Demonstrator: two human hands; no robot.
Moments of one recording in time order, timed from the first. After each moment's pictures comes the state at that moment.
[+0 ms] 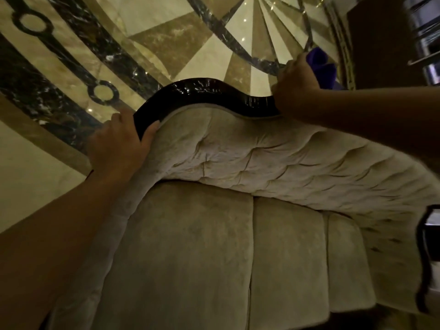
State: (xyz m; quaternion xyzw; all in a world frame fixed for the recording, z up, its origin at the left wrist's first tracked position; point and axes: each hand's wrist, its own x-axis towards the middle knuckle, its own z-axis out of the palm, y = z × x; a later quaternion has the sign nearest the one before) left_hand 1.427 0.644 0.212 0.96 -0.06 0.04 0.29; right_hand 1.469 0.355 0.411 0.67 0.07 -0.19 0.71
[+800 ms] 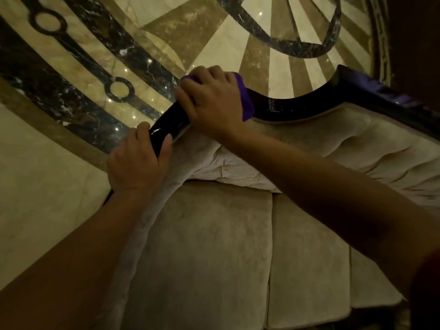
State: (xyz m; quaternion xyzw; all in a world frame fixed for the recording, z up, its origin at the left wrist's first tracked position) left_hand 1.430 0.638 0.217 0.96 -0.05 0.01 0.29; right_hand 1.493 0.471 0.302 0.99 0.11 0.09 0.05
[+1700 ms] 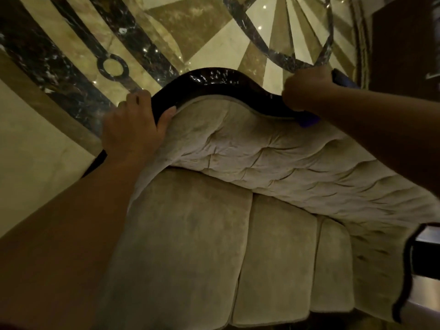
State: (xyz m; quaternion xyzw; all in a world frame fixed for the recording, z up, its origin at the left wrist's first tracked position) left_hand 1.428 0.641 0.206 0.96 -0.03 0.04 0.26; right_hand 1.506 0.351 0.390 0.81 0.00 -0.26 0.53
